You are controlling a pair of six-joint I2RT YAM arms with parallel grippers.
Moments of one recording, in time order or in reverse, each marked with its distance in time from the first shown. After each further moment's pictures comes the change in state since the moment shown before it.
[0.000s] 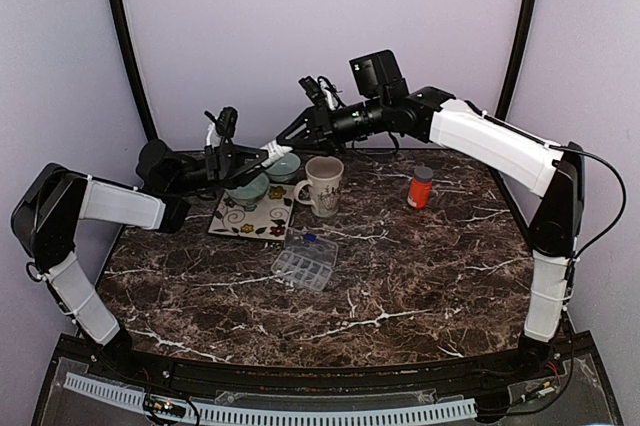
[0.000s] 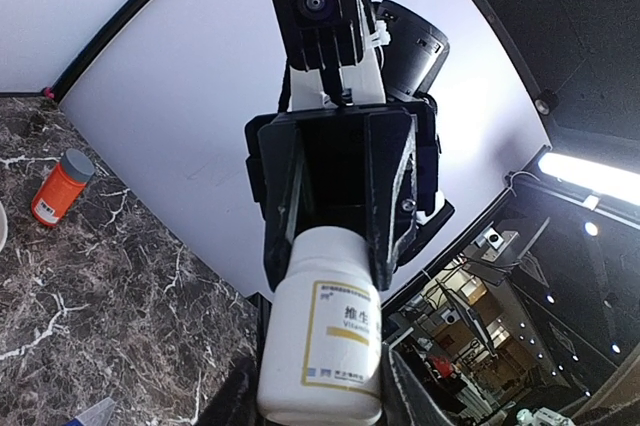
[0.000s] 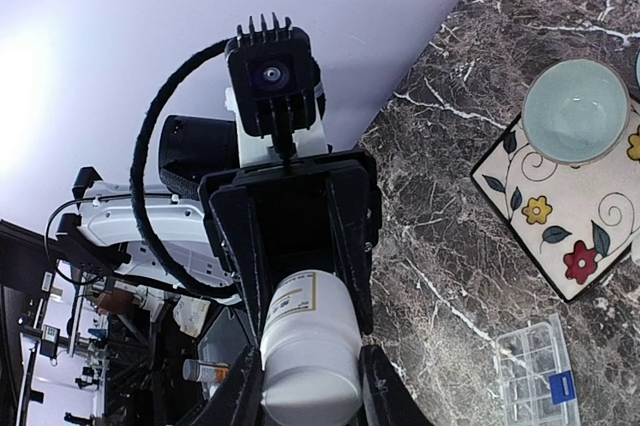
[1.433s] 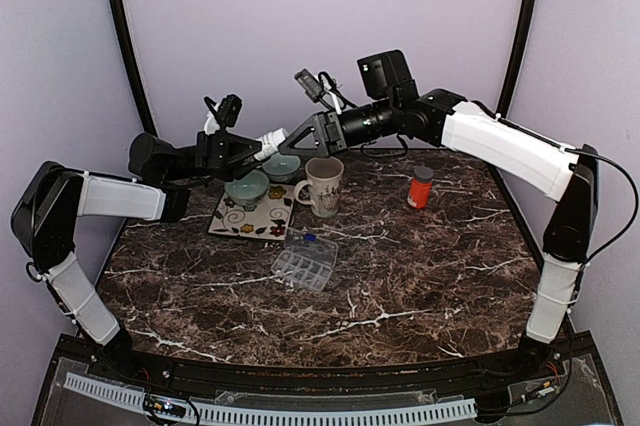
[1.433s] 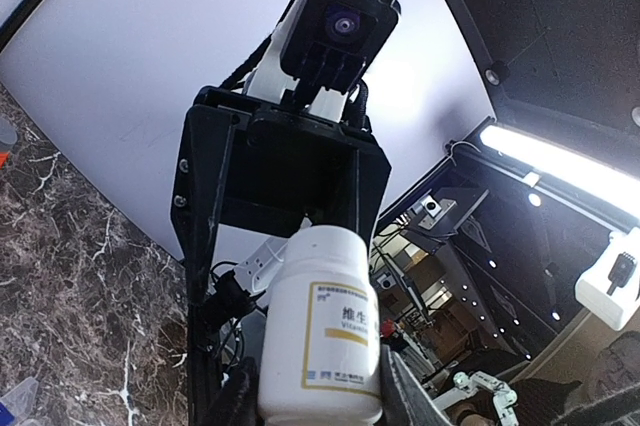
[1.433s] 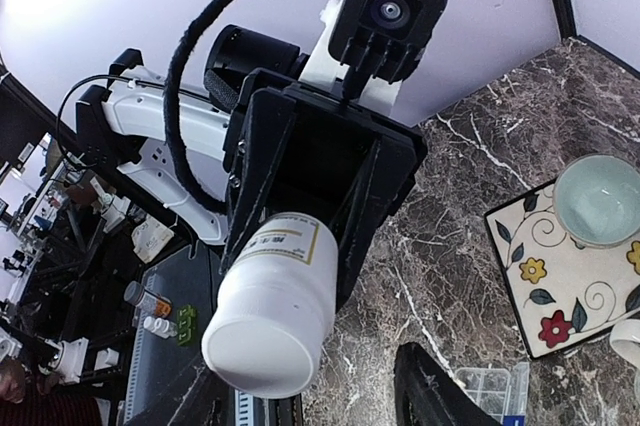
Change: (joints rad) left arm -0.001 0.003 0.091 0.163 0.148 -0.304; right arm 0.010 -0.085 -0.092 0.034 -0.108 -0.378
